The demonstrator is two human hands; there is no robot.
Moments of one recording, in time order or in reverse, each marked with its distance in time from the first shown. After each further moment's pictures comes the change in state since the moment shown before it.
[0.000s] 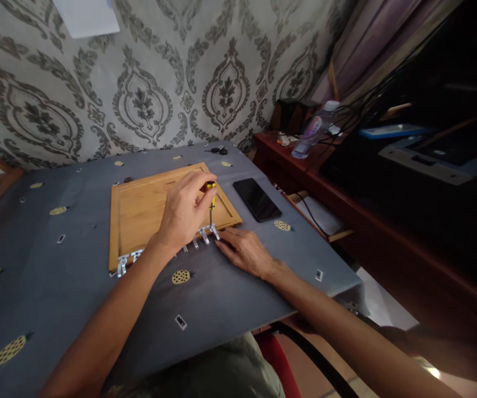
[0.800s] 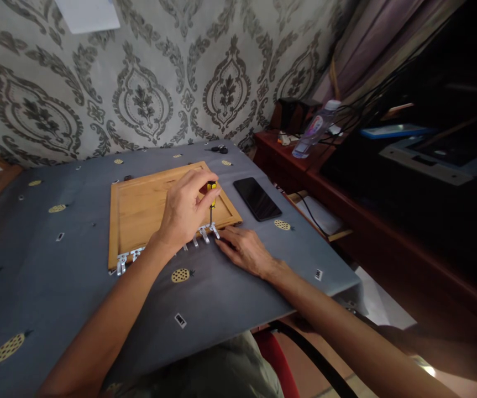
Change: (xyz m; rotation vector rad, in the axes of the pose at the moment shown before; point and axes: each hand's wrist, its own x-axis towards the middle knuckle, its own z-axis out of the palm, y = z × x) left_hand 0.000 -0.002 0.002 -0.002 0.021 0.023; right_hand 0.000 0.000 0.000 -0.010 -0.010 0.006
